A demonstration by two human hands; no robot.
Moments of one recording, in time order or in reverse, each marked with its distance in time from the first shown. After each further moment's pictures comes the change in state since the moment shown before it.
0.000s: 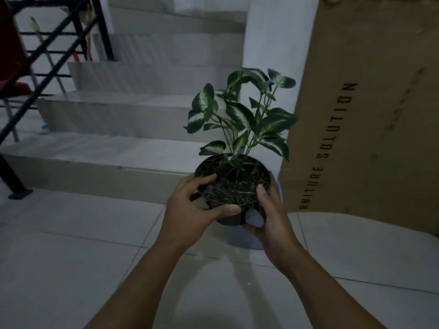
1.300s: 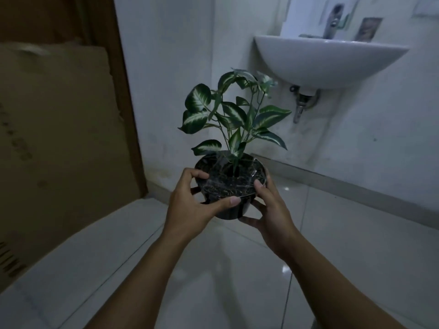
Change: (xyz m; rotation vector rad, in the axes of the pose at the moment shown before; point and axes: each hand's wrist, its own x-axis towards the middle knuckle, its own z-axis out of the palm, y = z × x) left_hand -0.169 0.414 0.399 -0.586 -1.023 0.158; right_hand -0.395 -0.281 -0.353 -0.077 1.150 -0.277
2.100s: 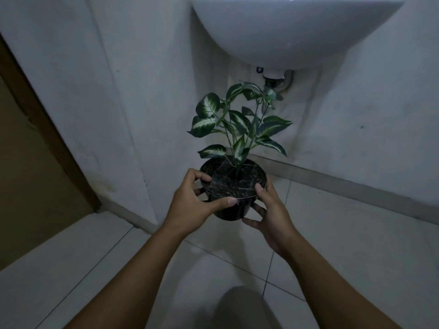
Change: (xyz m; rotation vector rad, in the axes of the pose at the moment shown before) left_hand 0.130 -0.037 0.201 0.026 -0.203 -0.136; right_hand 0.158 0.006 -0.190 0.039 0.090 0.124
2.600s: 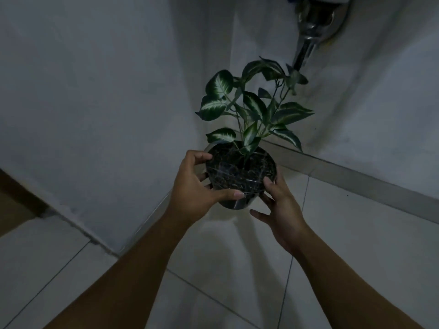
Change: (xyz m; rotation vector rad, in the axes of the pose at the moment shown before) left_hand 0.199 -0.138 0.080 -0.207 -0.002 -0.085; right_hand 0.223 0.065 -0.051 -0.100 0.064 0.060
